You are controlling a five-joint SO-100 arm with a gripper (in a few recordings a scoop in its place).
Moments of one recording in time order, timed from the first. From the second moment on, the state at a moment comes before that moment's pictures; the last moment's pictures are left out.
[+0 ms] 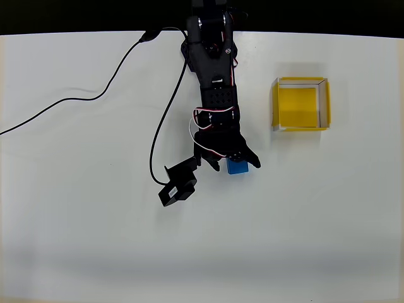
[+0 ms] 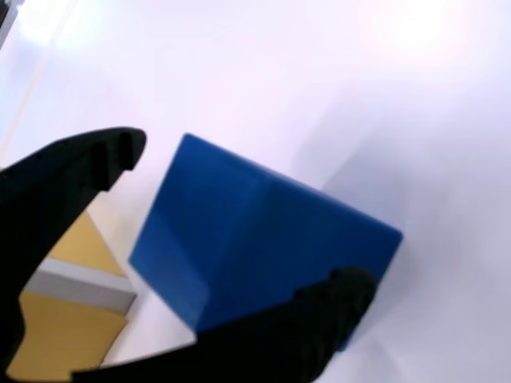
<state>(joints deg) -13.4 114.8 142.4 30.3 -81.1</state>
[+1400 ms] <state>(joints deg) -15.8 111.2 145.2 21.8 -93.6</state>
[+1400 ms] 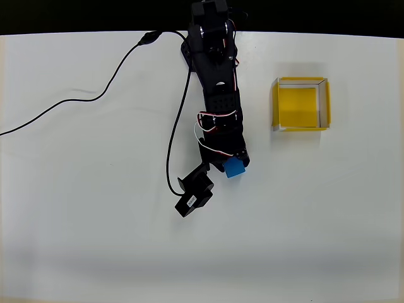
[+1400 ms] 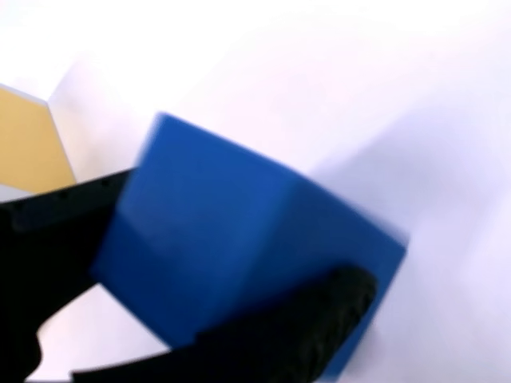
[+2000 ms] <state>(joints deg) -22.9 131.3 142.7 32.3 -95.1</state>
